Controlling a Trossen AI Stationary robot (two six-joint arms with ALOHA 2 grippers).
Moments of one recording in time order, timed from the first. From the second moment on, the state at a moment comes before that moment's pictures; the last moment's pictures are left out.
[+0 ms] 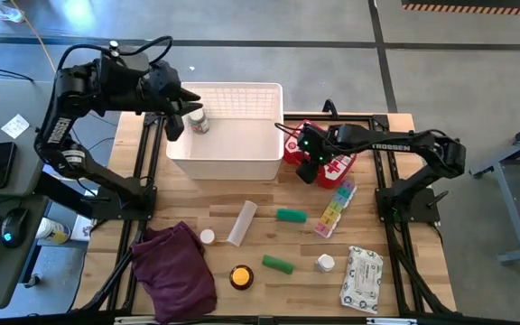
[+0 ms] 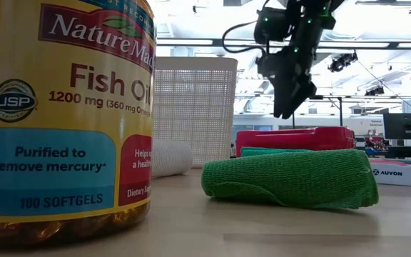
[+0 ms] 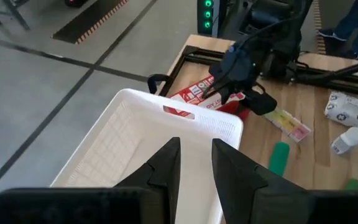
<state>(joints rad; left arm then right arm) 0.31 1.38 2.23 -1.38 -0.11 0.05 -0.34 1.52 1.12 -0.79 0.07 0.30</state>
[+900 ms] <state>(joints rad) 0.31 1.19 1.80 -0.92 -0.06 -0.06 -0.31 1.69 1.10 -0.73 0.19 0.31</state>
